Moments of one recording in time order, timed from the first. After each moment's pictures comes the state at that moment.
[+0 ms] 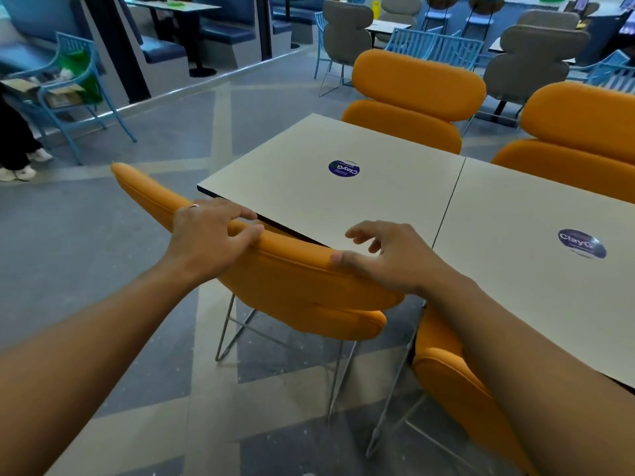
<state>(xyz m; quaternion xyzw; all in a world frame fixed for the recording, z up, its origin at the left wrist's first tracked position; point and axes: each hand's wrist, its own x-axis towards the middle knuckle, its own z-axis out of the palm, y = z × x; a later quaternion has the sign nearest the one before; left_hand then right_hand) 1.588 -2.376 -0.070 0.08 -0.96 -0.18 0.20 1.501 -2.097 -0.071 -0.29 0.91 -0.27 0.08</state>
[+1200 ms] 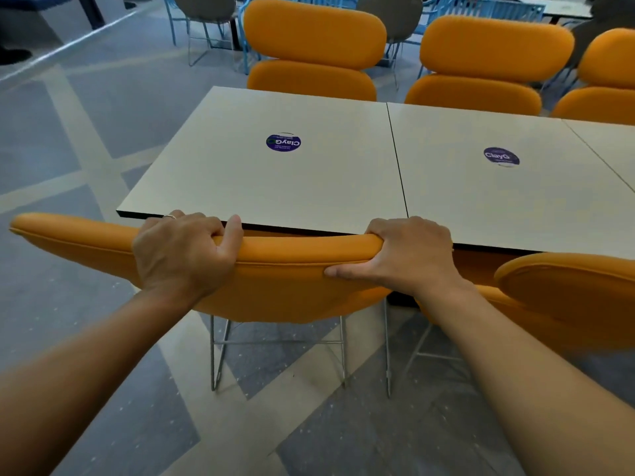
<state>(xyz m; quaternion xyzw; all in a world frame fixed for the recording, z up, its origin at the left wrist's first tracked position) 1.519 -2.492 -0.114 -0.05 -0.96 -0.08 0.25 1.540 -2.202 -0.103 -0.06 0.99 -0.06 -0.10</state>
